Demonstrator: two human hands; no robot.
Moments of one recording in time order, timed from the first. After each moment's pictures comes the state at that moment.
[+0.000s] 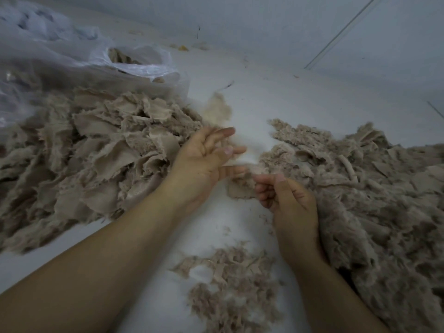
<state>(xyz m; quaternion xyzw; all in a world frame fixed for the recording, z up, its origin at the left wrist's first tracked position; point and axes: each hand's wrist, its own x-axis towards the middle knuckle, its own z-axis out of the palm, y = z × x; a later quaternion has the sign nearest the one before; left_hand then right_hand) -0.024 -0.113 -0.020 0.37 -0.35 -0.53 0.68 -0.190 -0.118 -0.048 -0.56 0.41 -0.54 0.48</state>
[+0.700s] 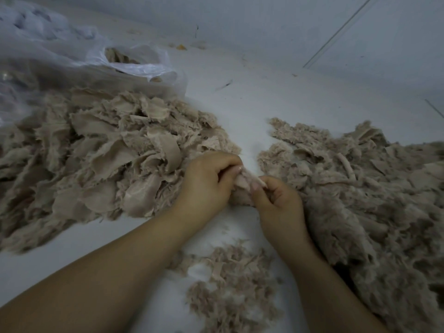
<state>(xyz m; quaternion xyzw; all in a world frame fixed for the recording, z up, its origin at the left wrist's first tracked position) -0.035 -0.104 -0.036 0.54 -0.64 -0.07 0.55 -0.190 -0.120 -0.055 -0.69 0.44 -0.43 0.38</state>
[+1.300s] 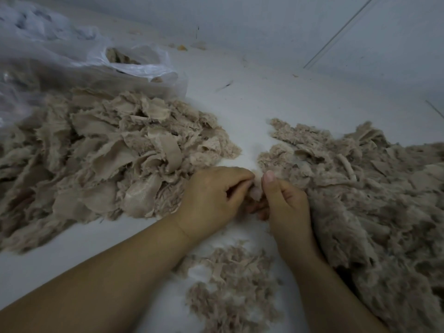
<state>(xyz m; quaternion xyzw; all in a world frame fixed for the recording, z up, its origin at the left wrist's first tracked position) -0.043 -0.091 -0.037 0.49 -0.71 0.01 0.51 -0.189 -0.111 -0.040 -0.62 0.42 -0.49 0.45</state>
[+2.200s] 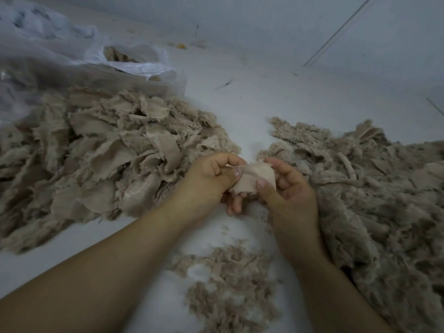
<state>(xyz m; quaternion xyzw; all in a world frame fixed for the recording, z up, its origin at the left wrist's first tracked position) -0.038 -0.099 -0.033 0.38 -0.45 -0.54 0.59 -0.188 -0.114 -0.035 -0.52 0.36 -0.54 0.56</state>
